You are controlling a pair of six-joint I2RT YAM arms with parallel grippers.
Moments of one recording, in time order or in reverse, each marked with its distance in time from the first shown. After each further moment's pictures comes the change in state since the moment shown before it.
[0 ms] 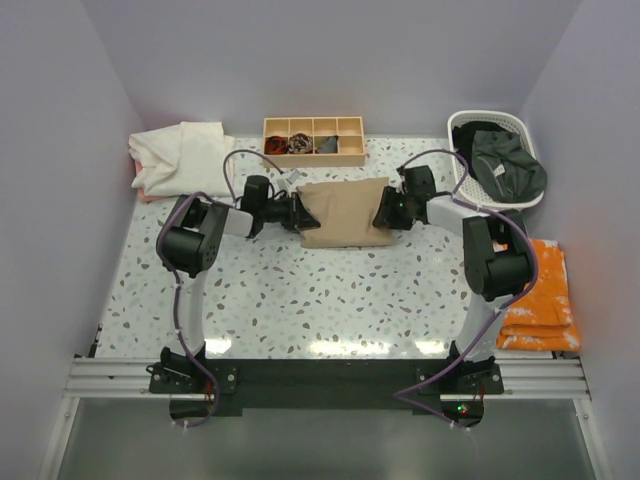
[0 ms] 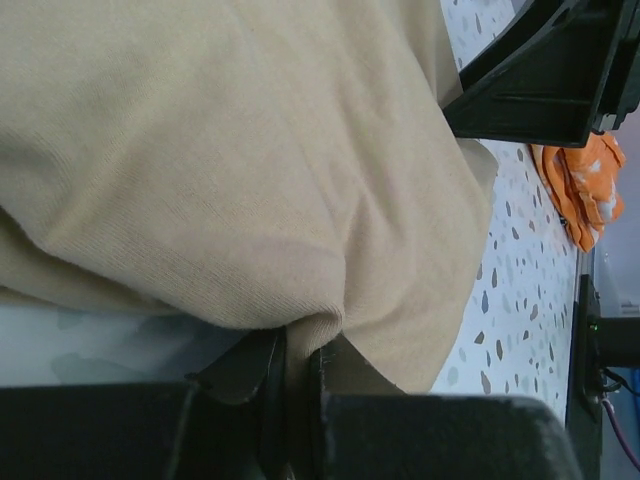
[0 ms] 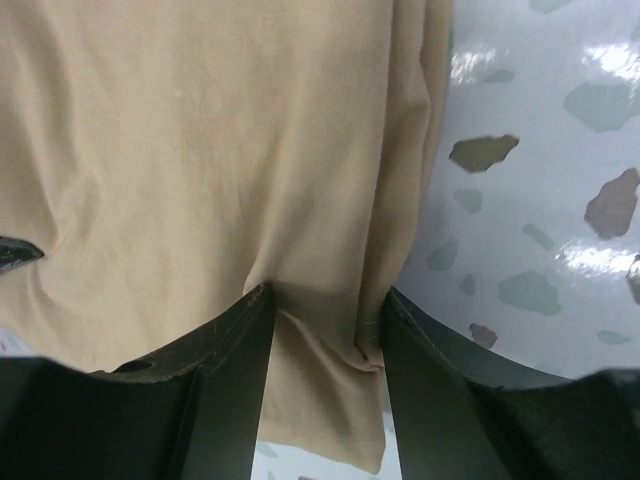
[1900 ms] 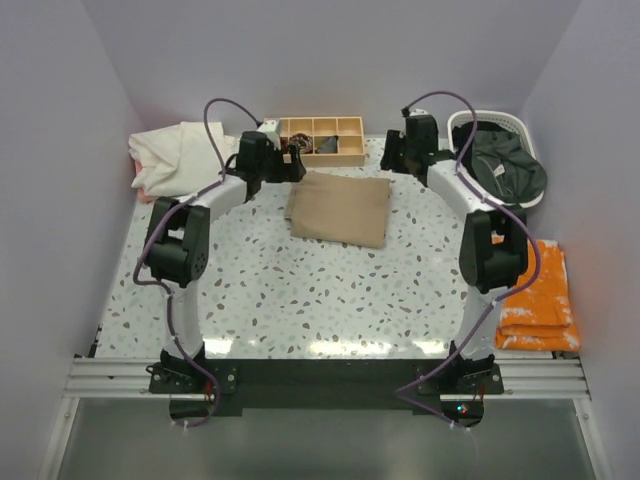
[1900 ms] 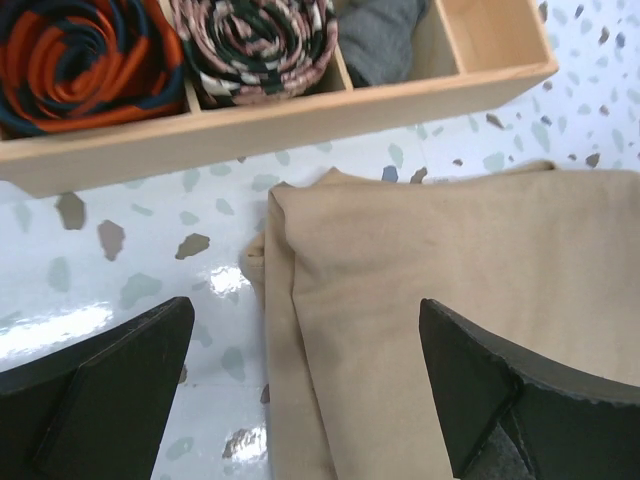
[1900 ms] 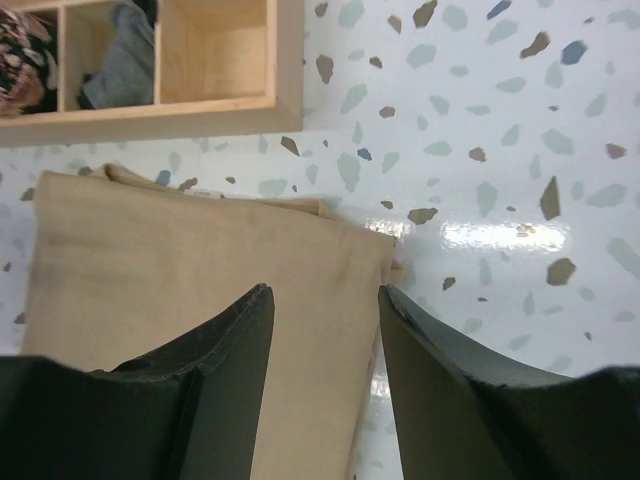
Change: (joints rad) left arm 0.007 -0.099 0.325 -0.403 -0.687 0.142; right arm 0.006 0.123 0.450 -0.057 0.217 -0.122
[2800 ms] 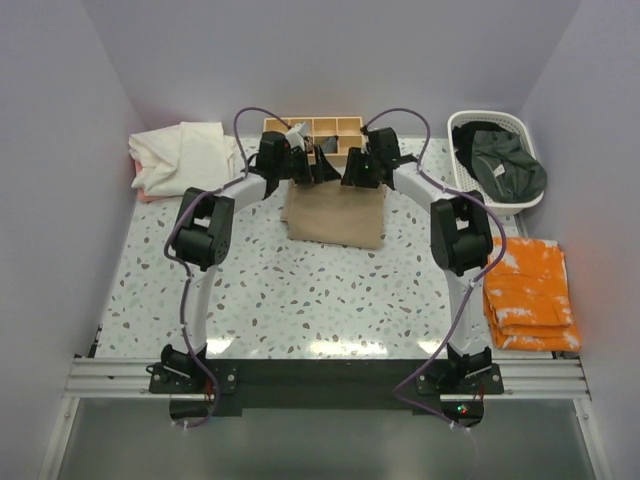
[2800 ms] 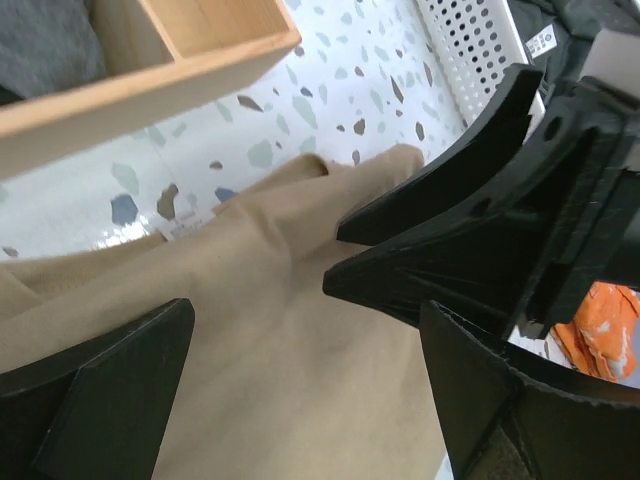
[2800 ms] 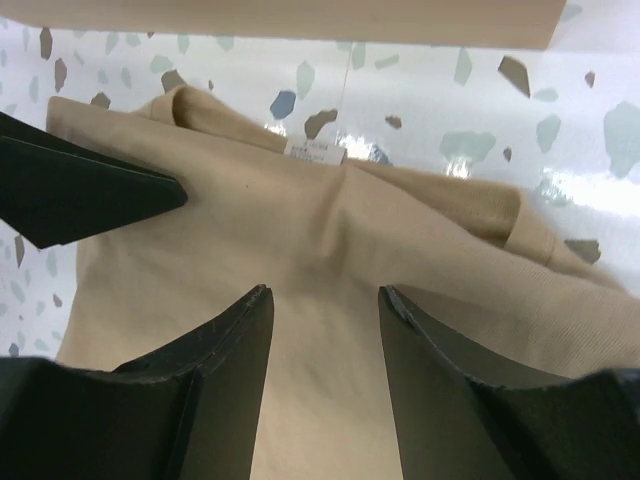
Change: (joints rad) left arm -0.041 0.219 0.208 0.105 0.466 -0.227; right arm 0.108 0.187 0.125 -0.016 -0.181 0.089
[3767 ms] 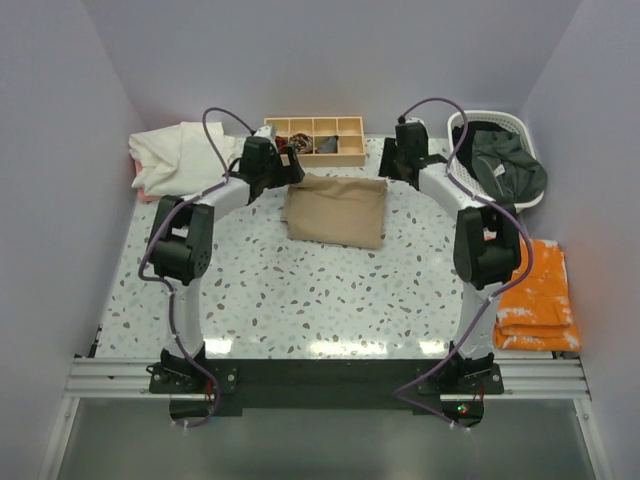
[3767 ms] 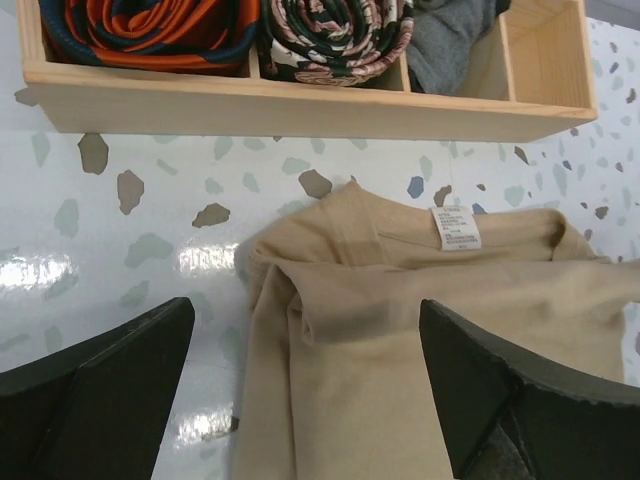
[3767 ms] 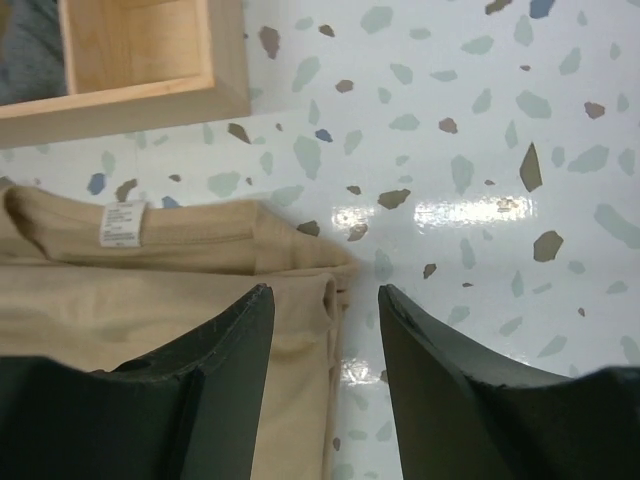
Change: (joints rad) left arm 0.030 -0.211 -0.210 -0.133 -0.581 0.051; right arm -0.079 -0.189 -0.161 0.020 0.332 -0.057
